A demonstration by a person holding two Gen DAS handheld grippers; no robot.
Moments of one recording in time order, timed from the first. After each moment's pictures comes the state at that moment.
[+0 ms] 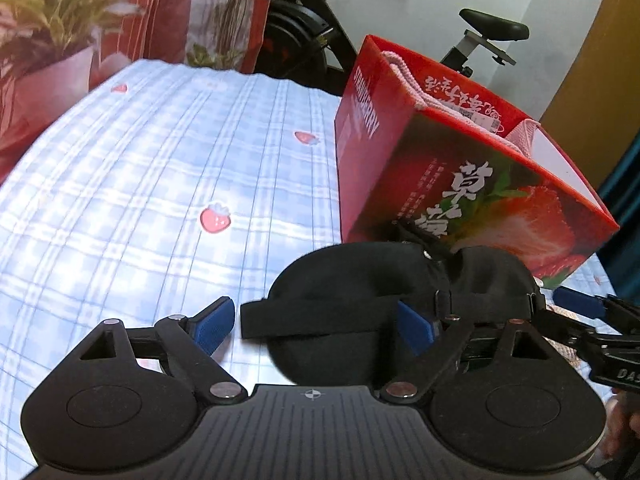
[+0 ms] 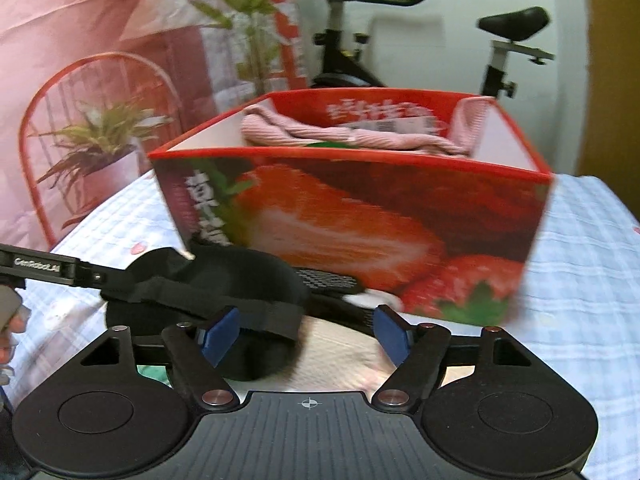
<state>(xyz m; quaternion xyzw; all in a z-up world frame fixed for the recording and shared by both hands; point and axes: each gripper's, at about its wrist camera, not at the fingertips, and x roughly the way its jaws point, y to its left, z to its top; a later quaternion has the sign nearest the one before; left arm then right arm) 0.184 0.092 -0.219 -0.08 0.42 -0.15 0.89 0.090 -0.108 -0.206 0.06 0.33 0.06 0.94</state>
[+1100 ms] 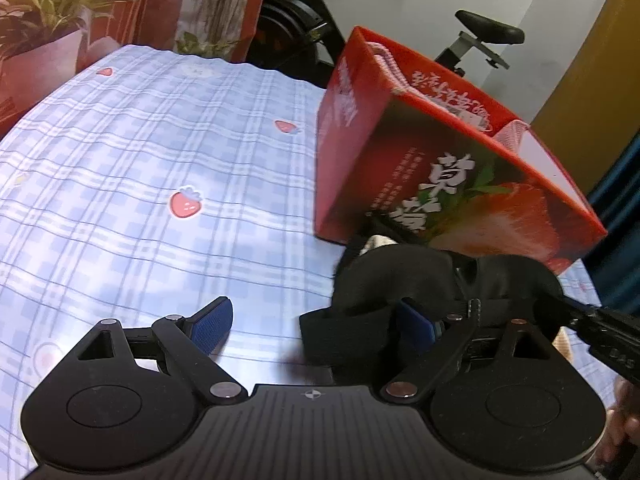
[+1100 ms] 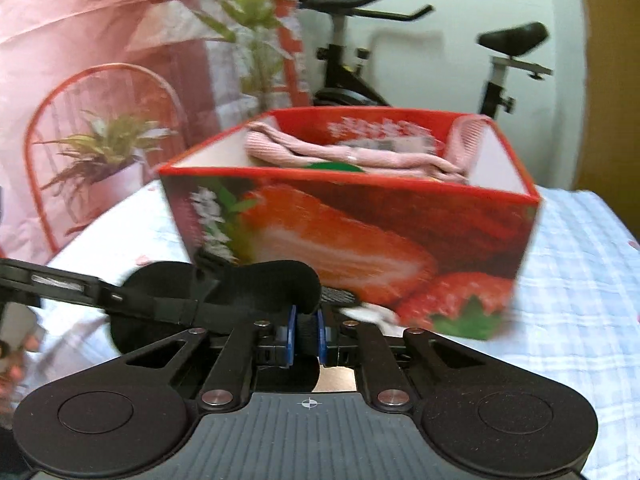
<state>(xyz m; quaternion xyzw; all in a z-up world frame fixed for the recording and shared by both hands) 0.183 0.080 -0.223 -0.11 0.42 -0.16 0.89 0.081 -0.116 -0.196 0.06 0.31 0.05 0.95</state>
